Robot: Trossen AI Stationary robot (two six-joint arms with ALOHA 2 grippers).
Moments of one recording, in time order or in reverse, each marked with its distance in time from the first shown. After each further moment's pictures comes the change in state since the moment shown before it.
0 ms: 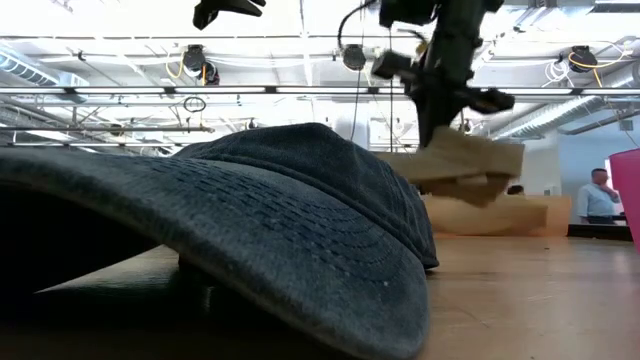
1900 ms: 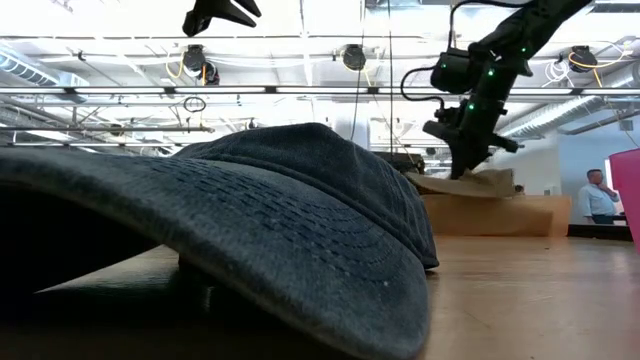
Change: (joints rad) left arm -0.007 0.011 0.000 -0.071 -0.023 -0.184; right arm -0.636 -0.194 -0.359 0.347 0.153 -0.910
